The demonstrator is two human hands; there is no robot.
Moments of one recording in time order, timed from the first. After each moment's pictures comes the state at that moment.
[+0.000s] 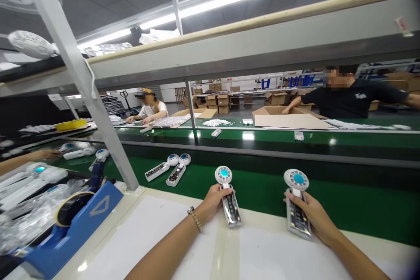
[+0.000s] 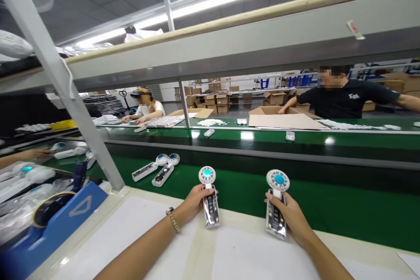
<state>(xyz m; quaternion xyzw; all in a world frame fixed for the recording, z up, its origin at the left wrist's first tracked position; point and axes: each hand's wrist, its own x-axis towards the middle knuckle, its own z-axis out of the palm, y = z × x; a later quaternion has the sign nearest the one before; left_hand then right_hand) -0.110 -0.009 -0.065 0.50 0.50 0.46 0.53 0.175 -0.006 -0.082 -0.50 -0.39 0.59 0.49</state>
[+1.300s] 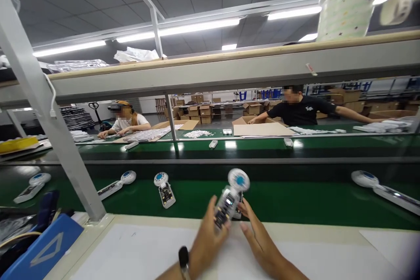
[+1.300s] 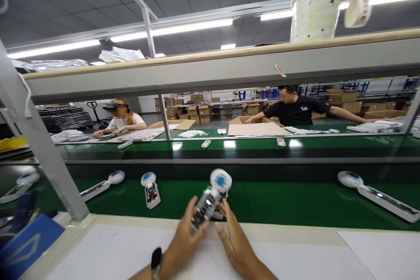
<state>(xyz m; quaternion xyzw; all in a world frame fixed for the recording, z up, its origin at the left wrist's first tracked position) -0.079 -0.057 -0.070 0.68 0.44 0.47 0.35 0.102 -0.061 -0.086 -0.39 -0.64 0.42 0.50</state>
